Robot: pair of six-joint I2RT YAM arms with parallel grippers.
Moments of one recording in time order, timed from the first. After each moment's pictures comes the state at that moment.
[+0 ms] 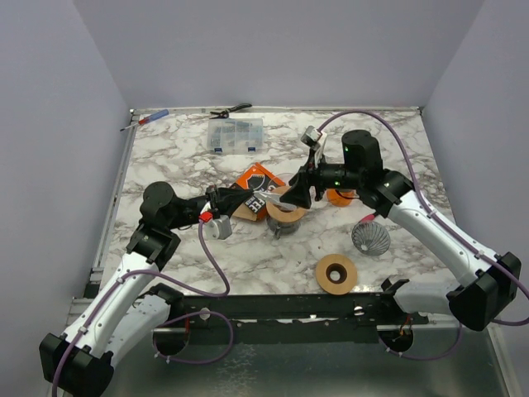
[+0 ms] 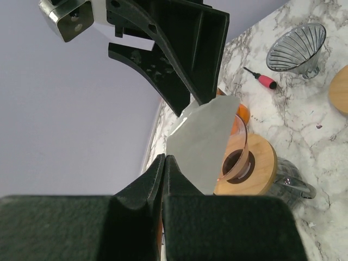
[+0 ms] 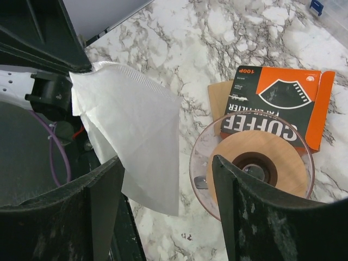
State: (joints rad) left arm -0.42 0.77 0.66 0.19 0.92 0.78; right arm 0.60 1.27 1.18 -0.34 -0.66 0.06
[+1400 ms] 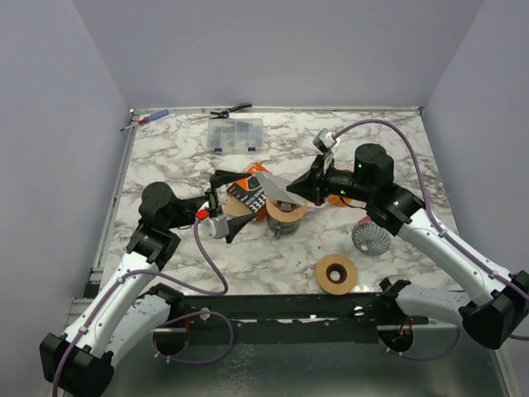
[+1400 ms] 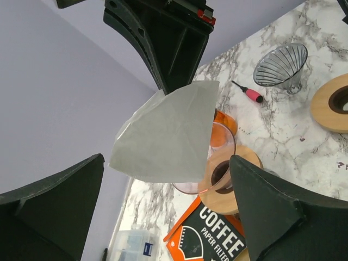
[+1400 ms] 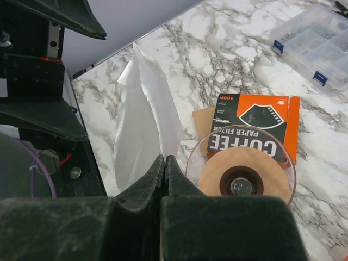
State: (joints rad) left arm -0.42 0.77 0.66 0.22 0.98 0.69; right arm 0.65 1.12 1.04 -0.15 -0.53 0.11
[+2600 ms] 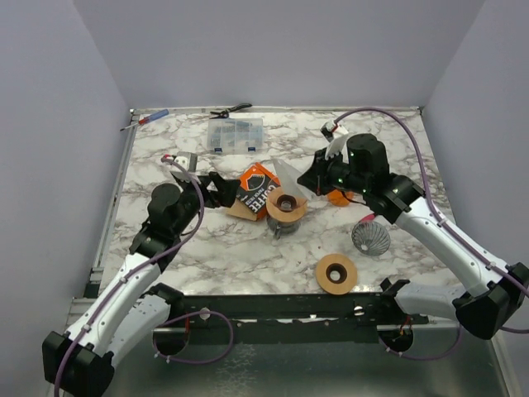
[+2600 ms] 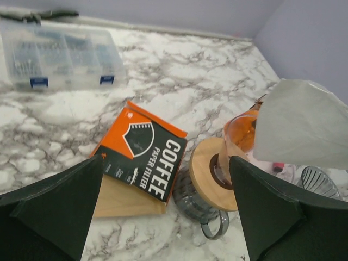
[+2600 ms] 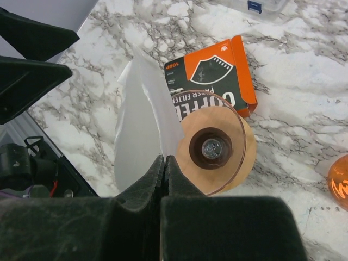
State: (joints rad) left arm -0.42 0.72 0.57 0.12 0.09 -0.38; right arm 0.63 1.19 1.18 -0.41 -0.23 0.28
